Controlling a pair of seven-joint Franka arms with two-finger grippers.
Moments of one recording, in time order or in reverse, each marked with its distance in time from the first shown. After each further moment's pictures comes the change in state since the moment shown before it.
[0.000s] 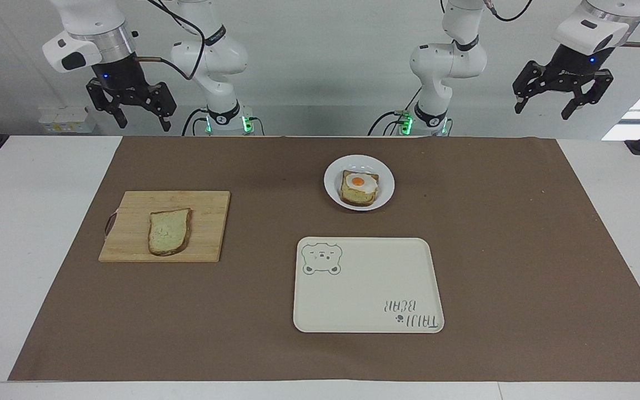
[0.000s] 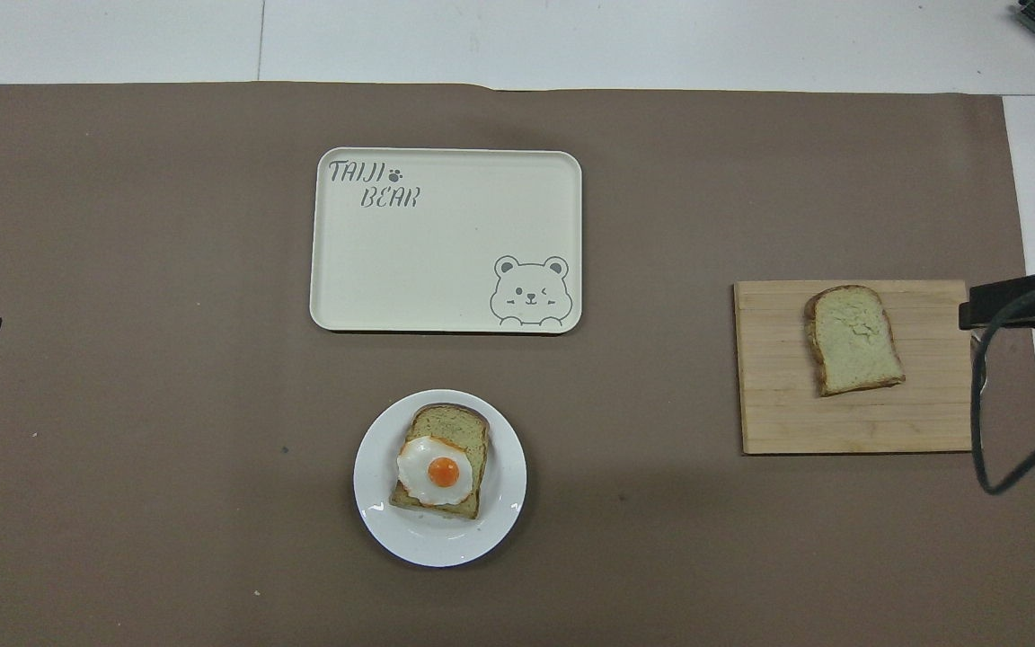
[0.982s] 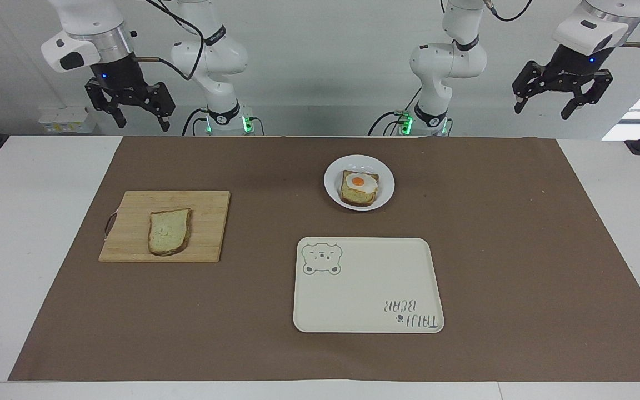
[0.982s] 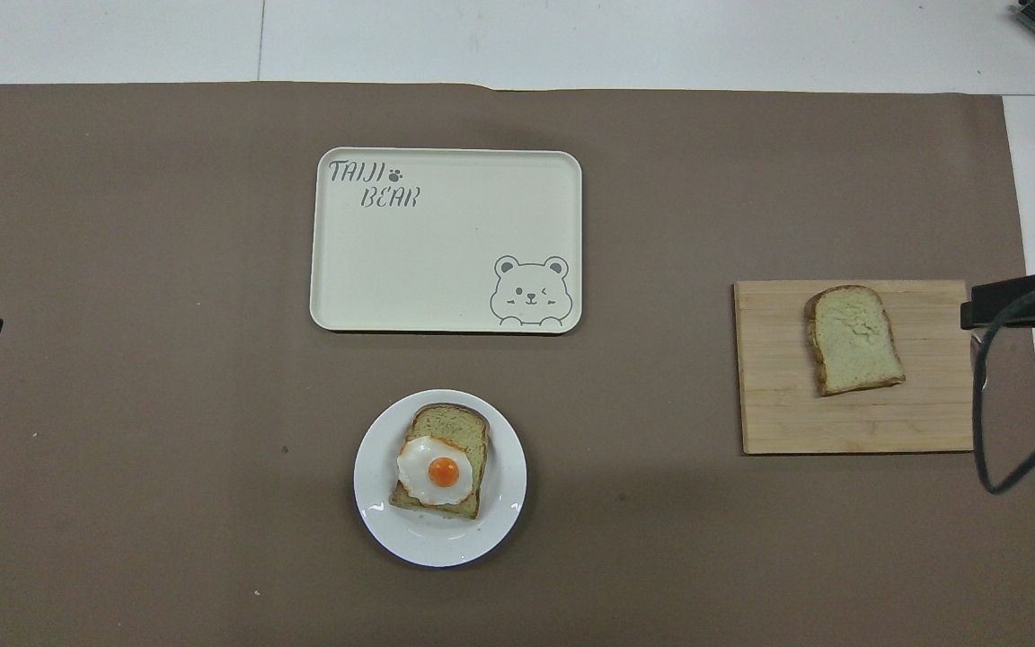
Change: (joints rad) left arm 0.000 0.000 -0.001 -0.001 0.000 -0.007 0.000; right arm 0.000 0.000 0.000 0.000 0.000 0.000 0.000
